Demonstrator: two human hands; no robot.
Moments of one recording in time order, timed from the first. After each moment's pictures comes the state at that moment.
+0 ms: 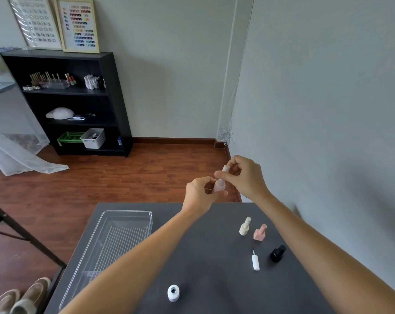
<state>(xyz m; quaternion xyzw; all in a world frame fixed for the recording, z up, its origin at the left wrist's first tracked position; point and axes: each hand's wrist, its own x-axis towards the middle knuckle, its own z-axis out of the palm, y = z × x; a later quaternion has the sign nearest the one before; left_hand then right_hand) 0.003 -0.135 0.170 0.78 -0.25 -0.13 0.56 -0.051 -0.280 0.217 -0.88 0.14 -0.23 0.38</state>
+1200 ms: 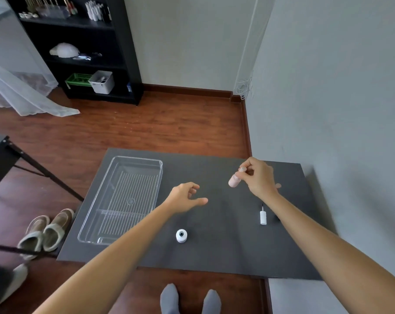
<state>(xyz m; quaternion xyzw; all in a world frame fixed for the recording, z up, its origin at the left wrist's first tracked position) -0.015 -0.043 0.064 0.86 -0.19 -0.32 0.35 -0.083 -0.279 0.096 -0.88 0.26 -0.08 0.39</state>
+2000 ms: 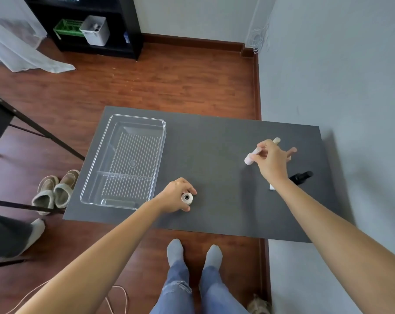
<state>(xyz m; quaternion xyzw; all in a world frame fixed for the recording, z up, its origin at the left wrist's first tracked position) -0.056 0.014 -0.012 0.85 -0.26 -0.38 0.26 -0.110 -0.281 0.016 -0.89 0.31 -0.07 0.33</state>
